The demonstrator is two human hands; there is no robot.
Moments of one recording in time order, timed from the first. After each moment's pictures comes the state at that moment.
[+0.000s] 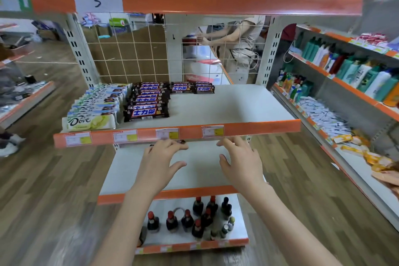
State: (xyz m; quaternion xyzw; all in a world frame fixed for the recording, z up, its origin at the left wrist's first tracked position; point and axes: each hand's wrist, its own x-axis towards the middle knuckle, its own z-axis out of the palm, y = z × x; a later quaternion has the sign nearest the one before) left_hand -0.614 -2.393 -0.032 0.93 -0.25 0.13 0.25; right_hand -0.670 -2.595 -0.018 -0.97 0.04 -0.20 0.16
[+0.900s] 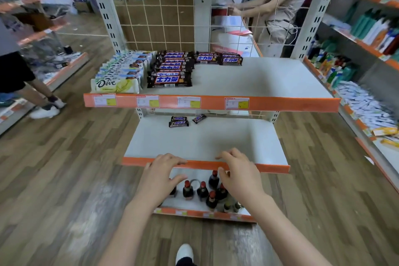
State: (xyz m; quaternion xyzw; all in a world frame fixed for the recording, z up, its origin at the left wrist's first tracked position) left_hand -0.678 -2.351 -0.109 0.96 -0.14 0.04 0.23; right_hand -0.699 -2.563 -0.095 -0.98 -0.04 -0.07 0.19
